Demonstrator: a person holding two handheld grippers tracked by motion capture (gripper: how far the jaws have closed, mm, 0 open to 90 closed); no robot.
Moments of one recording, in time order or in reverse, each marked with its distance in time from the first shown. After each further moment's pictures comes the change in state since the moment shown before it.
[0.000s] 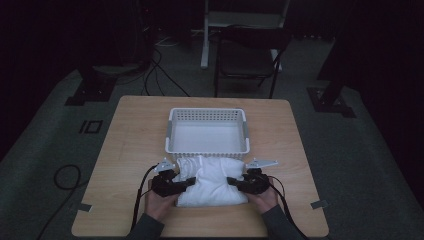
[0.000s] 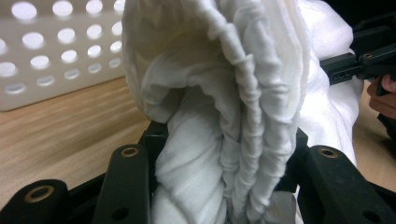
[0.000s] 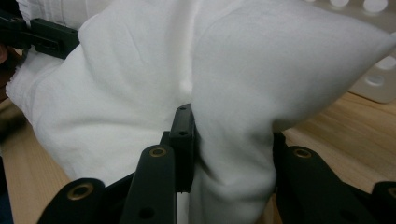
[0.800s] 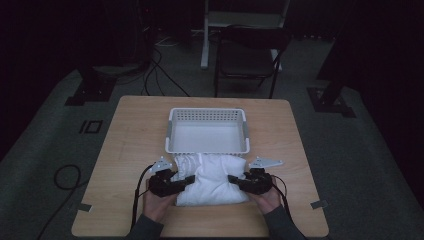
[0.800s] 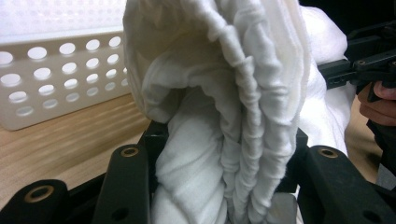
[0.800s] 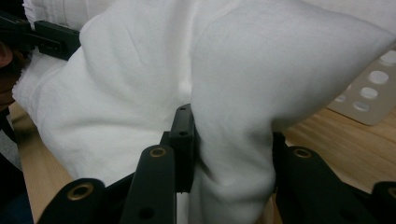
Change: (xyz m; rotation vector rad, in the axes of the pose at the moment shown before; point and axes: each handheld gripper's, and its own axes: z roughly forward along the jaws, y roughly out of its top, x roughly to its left) left arm -0.010 0.008 -0.016 -0.051 -0.009 0.011; right arm 0.010 0.009 -0.017 -0.053 0.001 -0.034
